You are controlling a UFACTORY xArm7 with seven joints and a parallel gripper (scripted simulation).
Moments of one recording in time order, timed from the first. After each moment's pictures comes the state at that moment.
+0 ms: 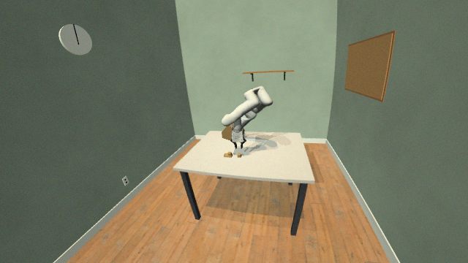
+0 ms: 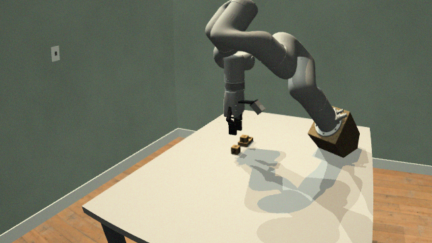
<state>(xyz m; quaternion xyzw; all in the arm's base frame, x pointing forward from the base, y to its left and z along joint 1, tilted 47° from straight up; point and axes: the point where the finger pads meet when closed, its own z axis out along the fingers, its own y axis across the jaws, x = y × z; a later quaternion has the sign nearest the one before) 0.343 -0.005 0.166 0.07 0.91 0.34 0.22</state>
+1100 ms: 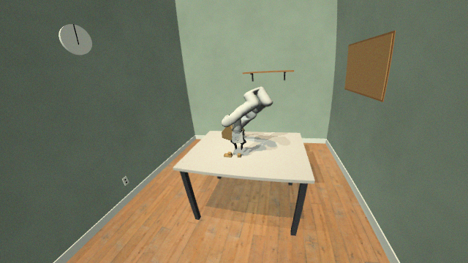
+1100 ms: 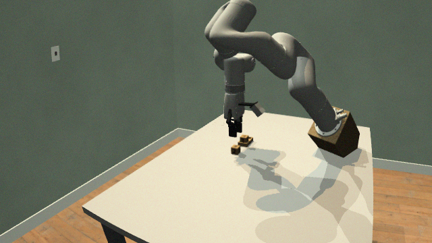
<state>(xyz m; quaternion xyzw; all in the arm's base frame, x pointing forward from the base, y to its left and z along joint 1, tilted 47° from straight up) 0.347 0.000 0.160 0.07 0.91 0.34 0.22</state>
